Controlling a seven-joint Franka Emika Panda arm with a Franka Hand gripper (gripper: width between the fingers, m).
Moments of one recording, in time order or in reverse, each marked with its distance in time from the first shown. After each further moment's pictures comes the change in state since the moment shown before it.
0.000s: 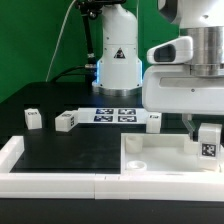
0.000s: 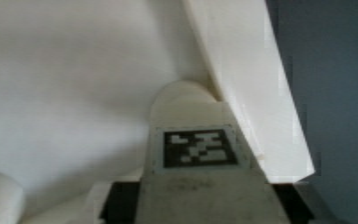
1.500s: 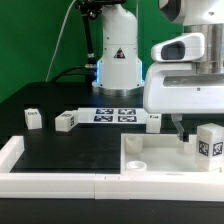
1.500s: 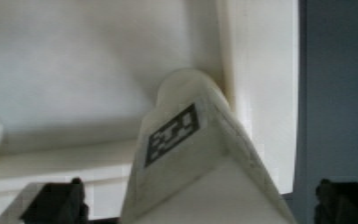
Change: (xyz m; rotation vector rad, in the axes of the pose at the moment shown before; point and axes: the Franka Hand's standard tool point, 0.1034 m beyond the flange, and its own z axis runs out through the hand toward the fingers) arm 0.003 -0.003 -0.003 -0.043 0.022 -0.545
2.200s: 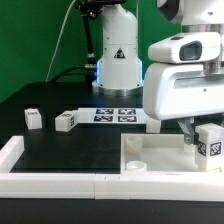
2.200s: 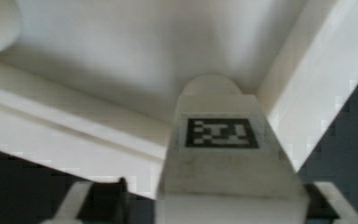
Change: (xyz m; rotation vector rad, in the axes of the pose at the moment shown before) arm -0.001 0.005 0.001 -0.005 -0.004 -0.330
